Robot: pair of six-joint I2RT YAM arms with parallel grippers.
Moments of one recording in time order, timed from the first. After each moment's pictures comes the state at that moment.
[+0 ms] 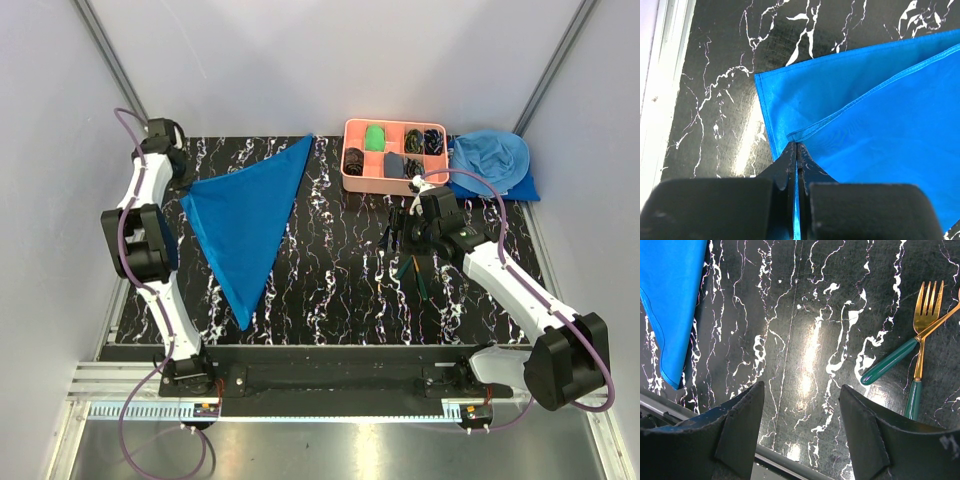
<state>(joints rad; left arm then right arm) 0.18 2.06 1.81 -0.71 -0.06 -0.18 0.39 1.24 0.95 -0.48 -0.18 0.44</state>
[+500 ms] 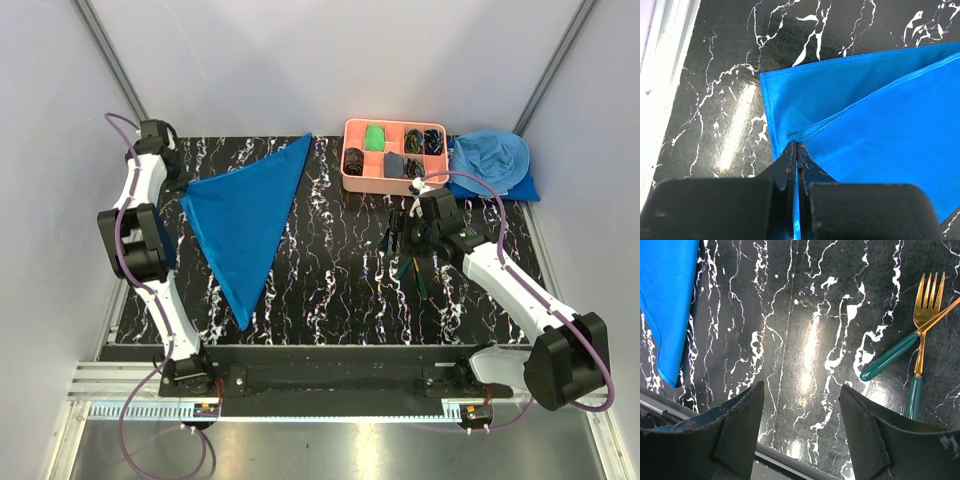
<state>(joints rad) 0.21 2.07 1.82 -0.72 -0.02 -0.23 0.39 1.24 0.94 -0.48 -0.18 0.45</state>
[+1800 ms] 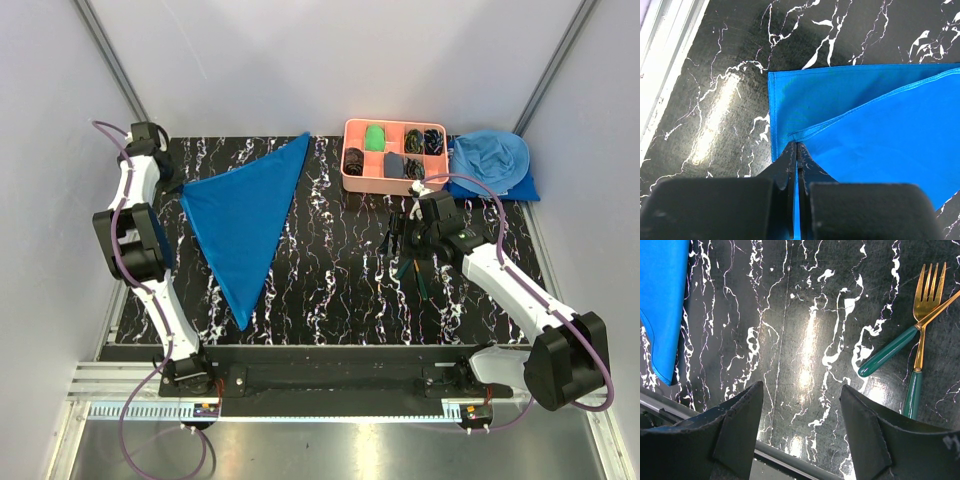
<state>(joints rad) 0.26 2.08 1.82 -0.72 0.01 -0.33 0.39 1.24 0.92 -0.49 -0.18 0.45</state>
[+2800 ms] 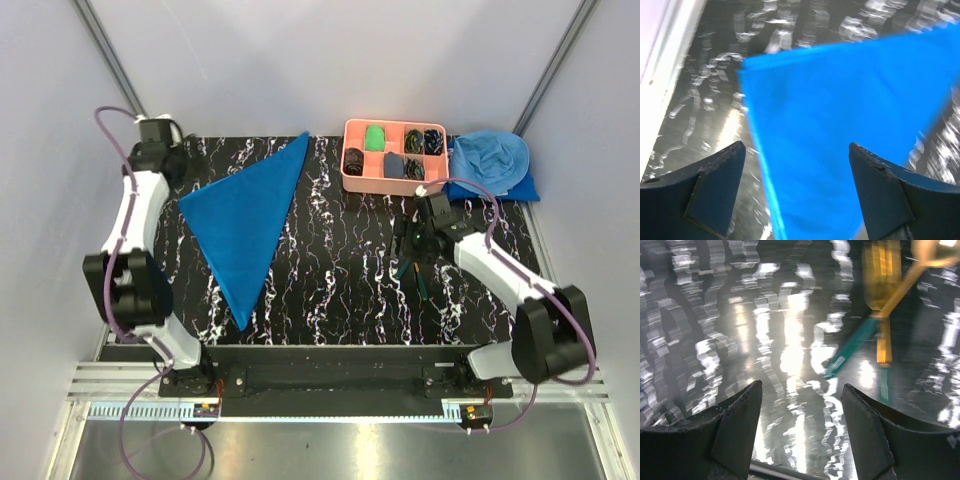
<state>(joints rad) 0.16 1.75 1.61 -0.66 -0.02 -0.29 0.35 1.35 0.92 -0.50 -0.11 0.47</state>
